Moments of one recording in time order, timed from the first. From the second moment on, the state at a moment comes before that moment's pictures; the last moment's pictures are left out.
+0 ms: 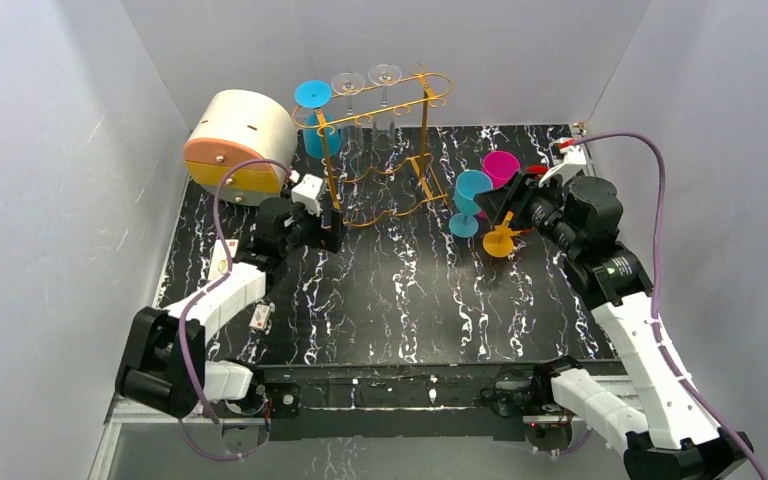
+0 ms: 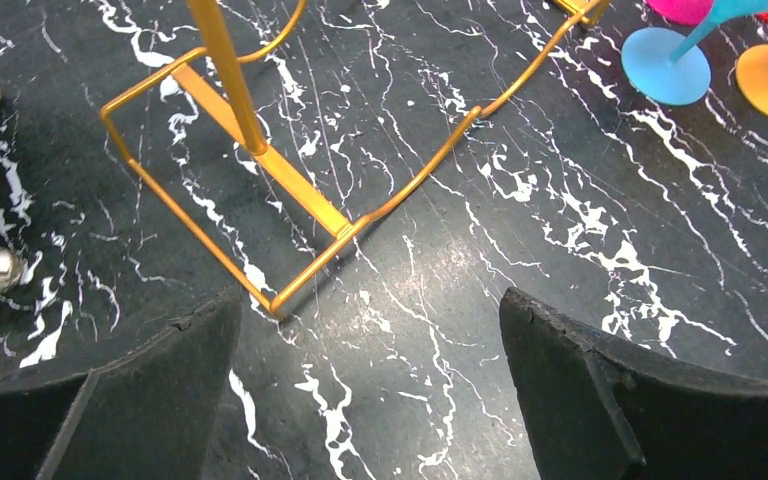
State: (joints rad) left arm -0.34 1.27 0.66 0.22 0.19 -0.01; right arm 0.33 0.87 1.04 -0.38 -0.23 0.44
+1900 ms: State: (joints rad) left arm -0.49 1.45 0.55 0.35 0.42 -0.02; right arm 0.33 0.84 1.04 -0.40 -0.19 0.42
